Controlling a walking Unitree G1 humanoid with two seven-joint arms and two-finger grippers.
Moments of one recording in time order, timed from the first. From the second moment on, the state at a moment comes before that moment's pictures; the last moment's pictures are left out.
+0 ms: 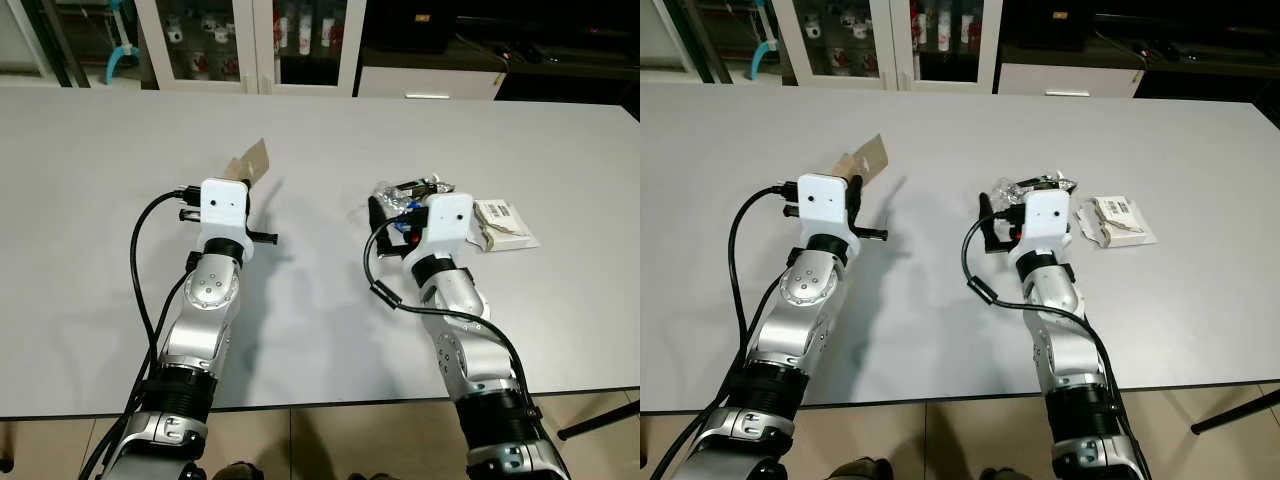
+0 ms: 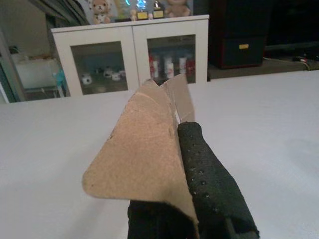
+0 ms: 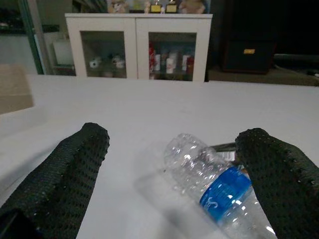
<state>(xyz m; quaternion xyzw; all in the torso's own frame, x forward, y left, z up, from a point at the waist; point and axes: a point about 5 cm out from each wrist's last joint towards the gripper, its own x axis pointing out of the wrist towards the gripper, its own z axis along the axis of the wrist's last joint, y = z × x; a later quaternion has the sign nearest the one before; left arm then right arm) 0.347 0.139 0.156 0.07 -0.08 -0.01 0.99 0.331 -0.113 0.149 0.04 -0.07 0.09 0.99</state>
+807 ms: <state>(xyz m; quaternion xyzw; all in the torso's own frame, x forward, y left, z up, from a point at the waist) 0.344 0.137 0.159 0.07 -0.10 -0.01 0.99 0.333 -0.114 0.143 0.04 -0.07 0.08 0.99</state>
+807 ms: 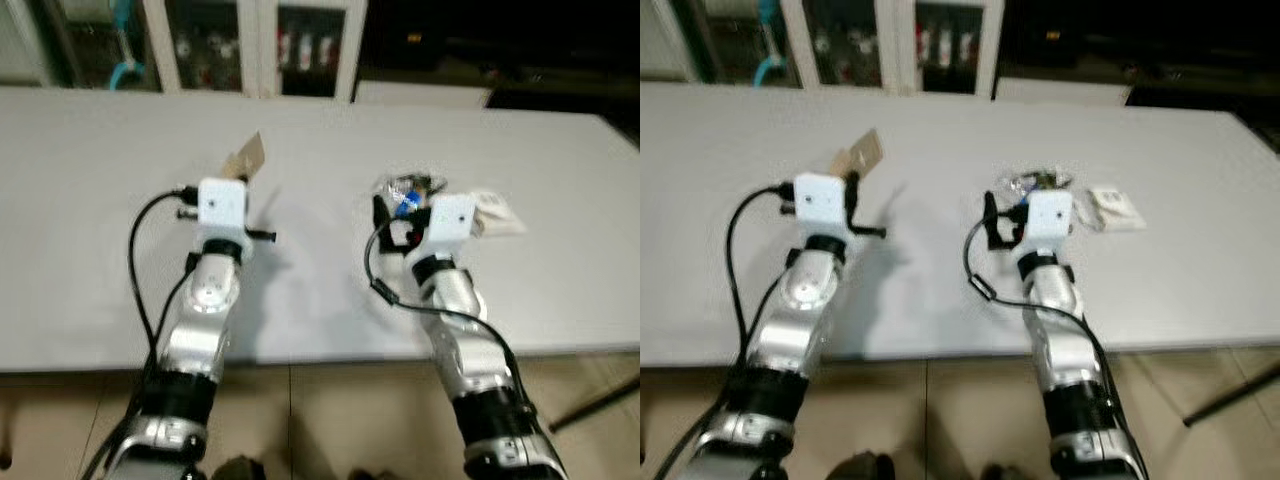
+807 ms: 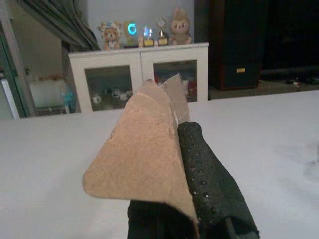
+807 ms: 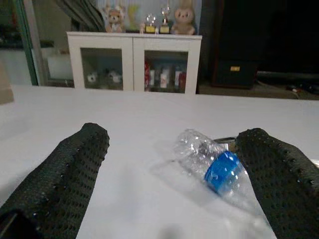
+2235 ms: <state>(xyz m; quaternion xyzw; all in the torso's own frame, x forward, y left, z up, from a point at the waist) 0.341 0.136 0.156 0.06 -0.10 -0.01 0.99 0.329 -0.116 0.136 0.04 -0.06 0.08 0.99</state>
